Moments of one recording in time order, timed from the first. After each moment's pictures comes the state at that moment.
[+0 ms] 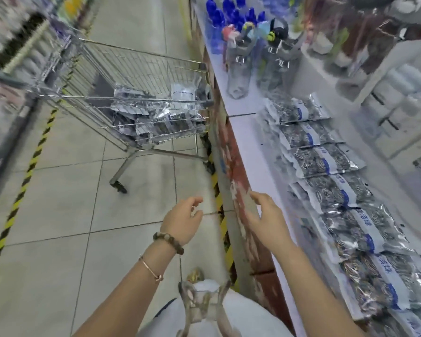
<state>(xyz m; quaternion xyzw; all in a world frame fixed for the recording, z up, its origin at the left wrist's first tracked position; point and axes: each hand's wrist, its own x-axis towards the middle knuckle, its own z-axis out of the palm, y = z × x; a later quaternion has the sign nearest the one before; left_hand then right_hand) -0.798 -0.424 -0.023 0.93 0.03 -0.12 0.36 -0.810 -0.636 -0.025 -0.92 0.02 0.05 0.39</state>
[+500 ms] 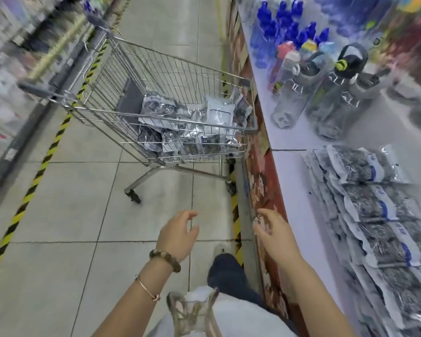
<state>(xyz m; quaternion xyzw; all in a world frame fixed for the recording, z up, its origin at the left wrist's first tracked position) -0.644 -0.303 -0.052 0.91 0.11 -0.11 0.37 -0.621 -0.543 -0.059 -0.92 0.01 0.13 0.38</state>
